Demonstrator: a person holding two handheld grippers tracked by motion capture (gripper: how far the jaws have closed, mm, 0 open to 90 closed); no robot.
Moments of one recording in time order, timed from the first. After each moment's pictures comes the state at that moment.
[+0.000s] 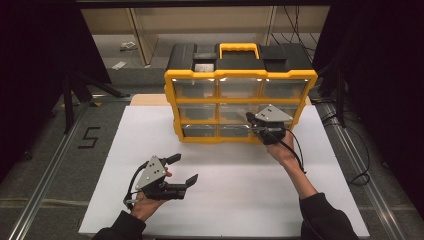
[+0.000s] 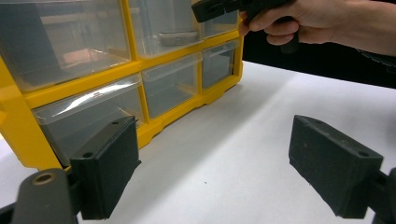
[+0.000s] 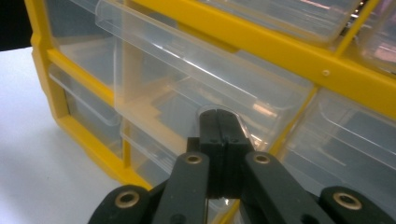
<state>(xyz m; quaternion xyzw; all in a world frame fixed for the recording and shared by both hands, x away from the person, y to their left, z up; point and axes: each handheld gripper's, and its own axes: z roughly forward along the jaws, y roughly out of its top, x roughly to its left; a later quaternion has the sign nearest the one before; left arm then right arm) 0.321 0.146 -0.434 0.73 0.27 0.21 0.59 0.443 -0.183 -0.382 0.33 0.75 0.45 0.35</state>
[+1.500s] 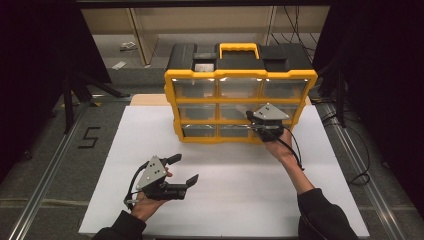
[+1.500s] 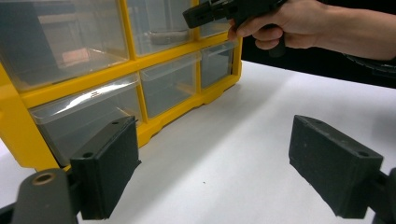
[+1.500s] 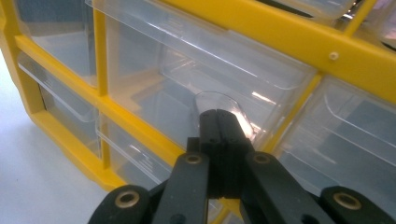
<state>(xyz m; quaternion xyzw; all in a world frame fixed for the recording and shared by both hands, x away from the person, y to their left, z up) 0.322 0.145 -0.434 0.73 0.27 0.21 0.59 0.458 -0.182 -0.392 0.33 0.75 0.44 0.36</state>
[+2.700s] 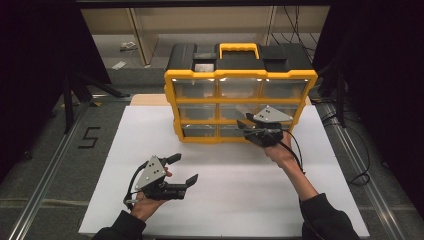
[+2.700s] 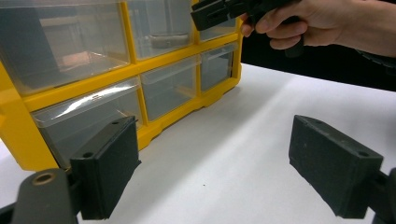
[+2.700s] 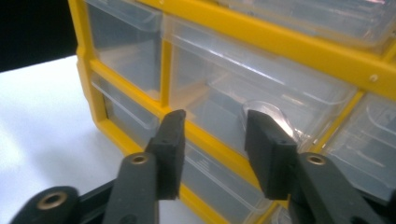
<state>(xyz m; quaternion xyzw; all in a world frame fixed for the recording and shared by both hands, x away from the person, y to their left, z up) 0.321 0.146 -0.433 0.73 0.27 0.21 0.59 0.433 -0.176 -0.377 0.33 0.76 0.47 0.30</state>
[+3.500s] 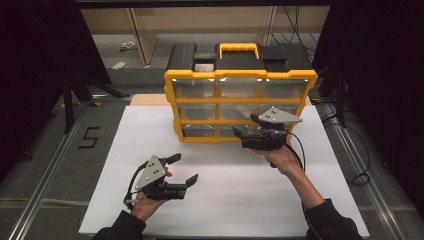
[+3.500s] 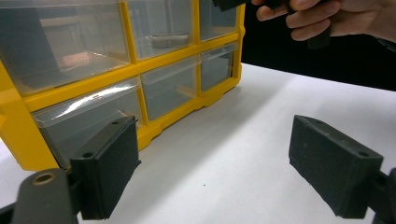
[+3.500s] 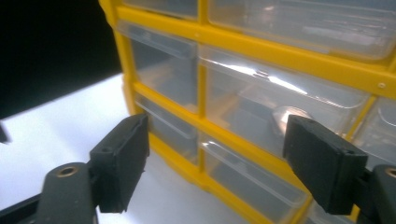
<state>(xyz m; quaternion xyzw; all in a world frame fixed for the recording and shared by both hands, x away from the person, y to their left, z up) 0.322 0.146 -0.433 0.73 0.27 0.21 0.59 0.411 -0.178 -0.360 0.34 0.75 0.52 0.23</state>
